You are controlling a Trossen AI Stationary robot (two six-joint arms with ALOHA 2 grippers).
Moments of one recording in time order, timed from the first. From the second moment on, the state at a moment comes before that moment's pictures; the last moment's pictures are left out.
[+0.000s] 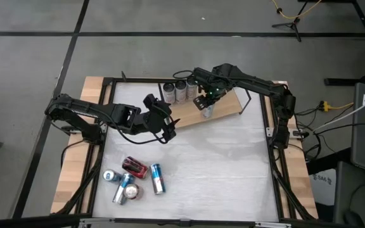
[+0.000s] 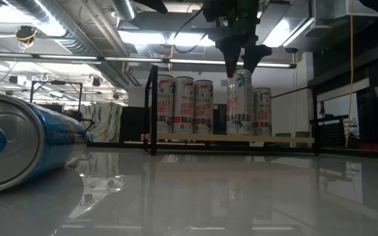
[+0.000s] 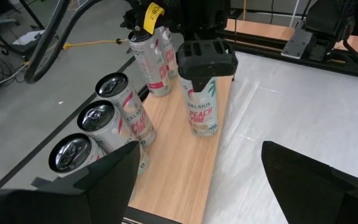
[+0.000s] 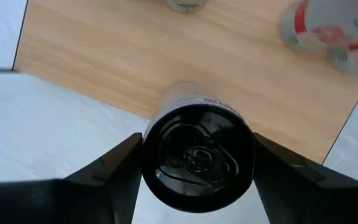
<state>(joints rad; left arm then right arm) -0.18 1.46 1.45 -0.70 -0.74 -0.36 -0.33 1.90 1.94 -1.43 0.06 0.55</state>
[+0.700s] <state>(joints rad) -0.18 1.46 1.45 -0.70 -0.74 -0.36 -0.38 1.90 1.94 -1.38 0.06 -0.37</state>
